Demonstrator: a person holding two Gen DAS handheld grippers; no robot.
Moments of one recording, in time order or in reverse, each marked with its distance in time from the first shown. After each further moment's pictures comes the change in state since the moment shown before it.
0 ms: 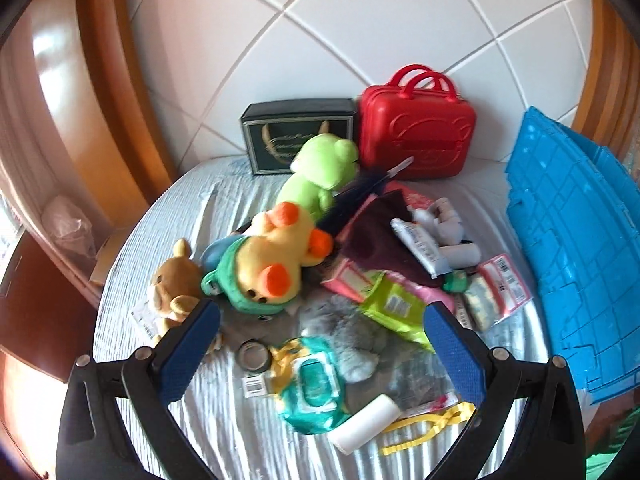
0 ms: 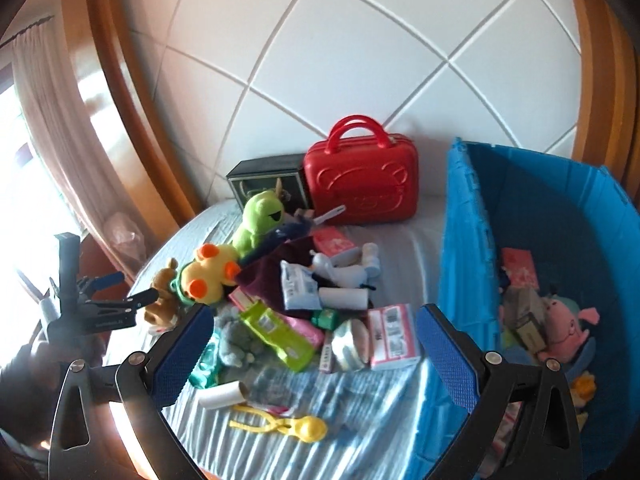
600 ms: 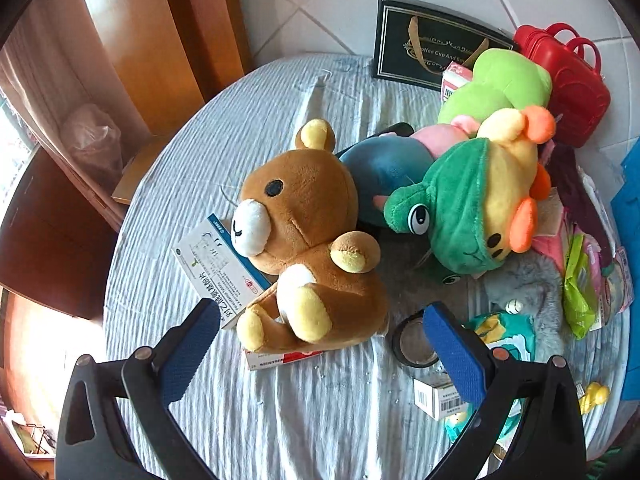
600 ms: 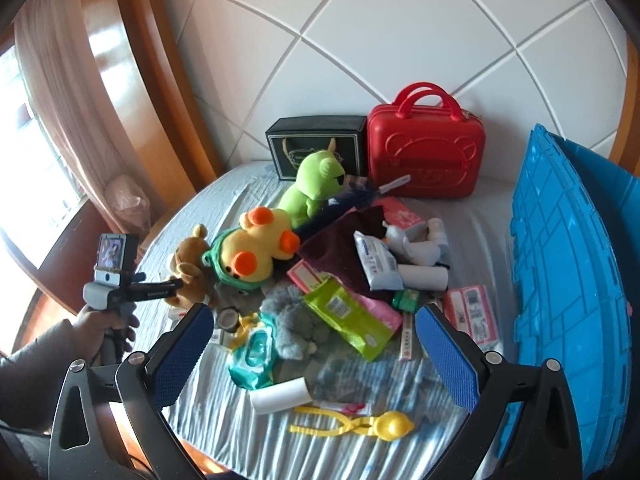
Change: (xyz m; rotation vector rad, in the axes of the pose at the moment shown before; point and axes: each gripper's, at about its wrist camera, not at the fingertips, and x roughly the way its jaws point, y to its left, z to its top) left arm 0.166 0.178 -0.047 -0.126 0.247 0.086; right arm 0.080 0.133 -0.018 -0.025 0.108 -0.044
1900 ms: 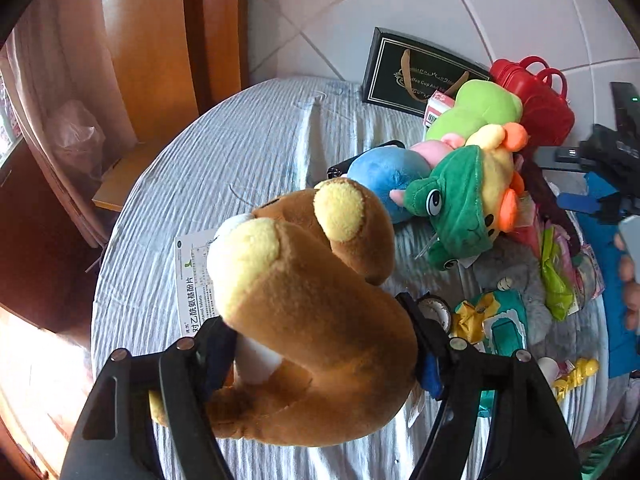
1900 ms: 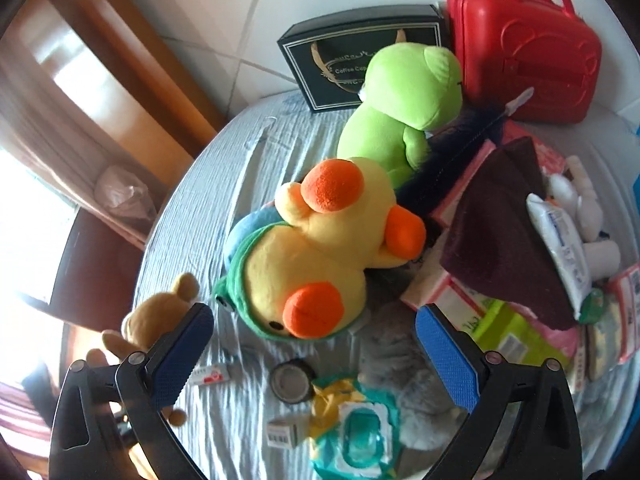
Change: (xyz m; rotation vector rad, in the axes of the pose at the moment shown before) left arm -0.033 0.055 -0.039 -0.022 -0.160 -0.165; right arm 0.290 0.091 0.048 0.230 0.235 0.106
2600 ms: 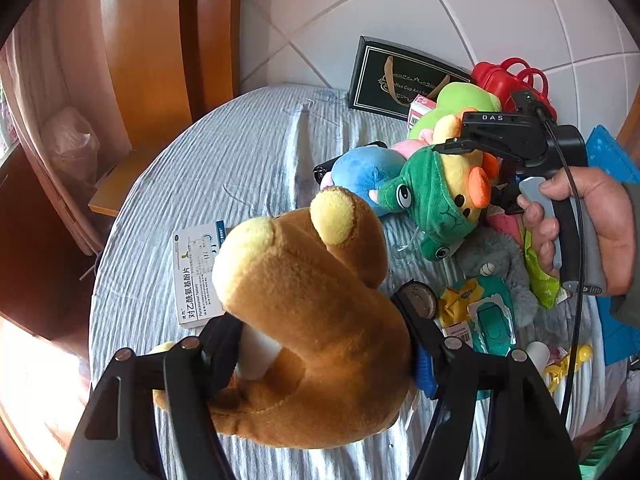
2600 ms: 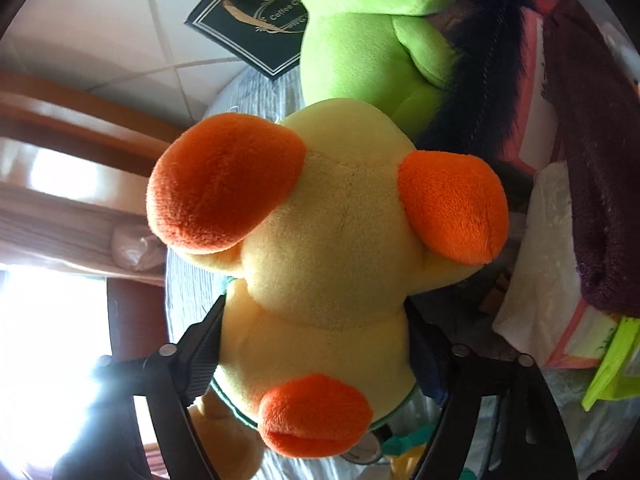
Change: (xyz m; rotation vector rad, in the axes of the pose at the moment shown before) left arm -0.018 -0.004 -0.022 0.000 -0.034 -0.034; right arm 0.091 -0.026 0.023 0.264 0.107 0.143
